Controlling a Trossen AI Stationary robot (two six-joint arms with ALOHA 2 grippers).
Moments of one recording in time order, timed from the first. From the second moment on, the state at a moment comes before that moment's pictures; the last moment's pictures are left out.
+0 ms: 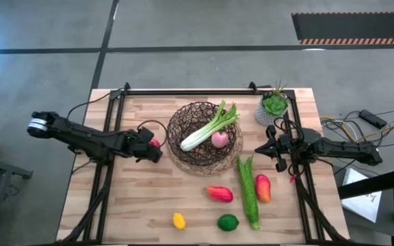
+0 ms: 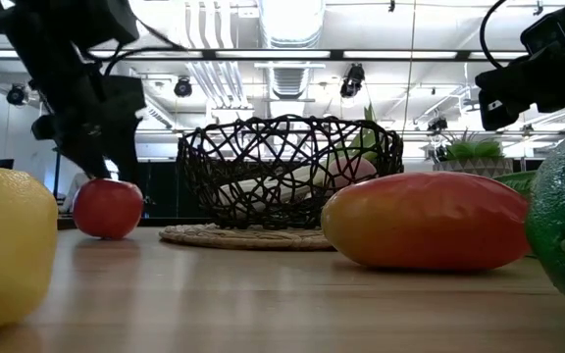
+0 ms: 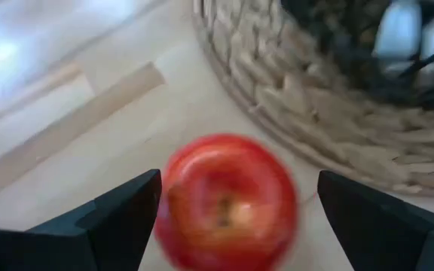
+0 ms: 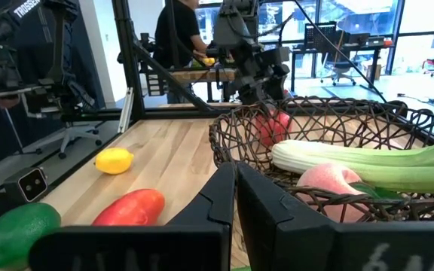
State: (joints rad) left arm -0.15 1.13 0.64 -0.72 -0.52 -1.02; right arm -0.10 0.09 0.01 0.06 -0.26 0.05
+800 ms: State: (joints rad) left arm -0.17 1.04 0.66 -0.82 -0.48 -1.09; right arm -0.10 0.09 0.01 0.06 -0.26 0.05
